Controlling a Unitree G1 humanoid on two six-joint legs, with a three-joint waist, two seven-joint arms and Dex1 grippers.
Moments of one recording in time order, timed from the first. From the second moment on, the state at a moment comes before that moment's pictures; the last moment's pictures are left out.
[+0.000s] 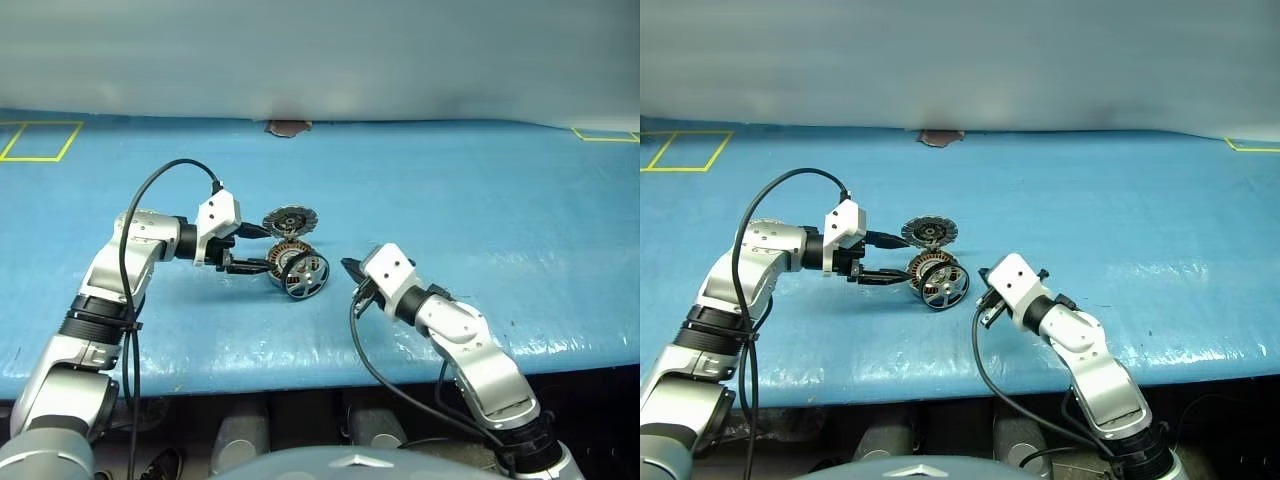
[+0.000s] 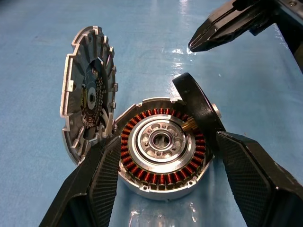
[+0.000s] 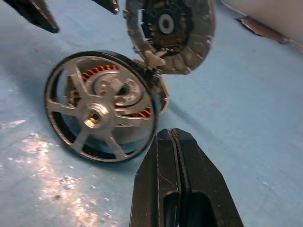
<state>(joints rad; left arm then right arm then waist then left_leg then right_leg) -0.54 0.67 -0.18 0.15 -0.23 0.33 -1.27 -0.04 -0.37 0.31 -0.49 0.00 0.51 0.48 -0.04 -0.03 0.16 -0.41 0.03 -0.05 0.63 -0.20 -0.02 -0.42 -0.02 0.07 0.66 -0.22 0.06</state>
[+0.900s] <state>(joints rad) -0.48 0.66 -0.21 0.13 -0.22 0.33 -1.24 -0.09 -0.34 0.45 -0.48 -0.06 0.55 0.48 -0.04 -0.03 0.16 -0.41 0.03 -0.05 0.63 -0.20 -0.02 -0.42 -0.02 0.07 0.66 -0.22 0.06</state>
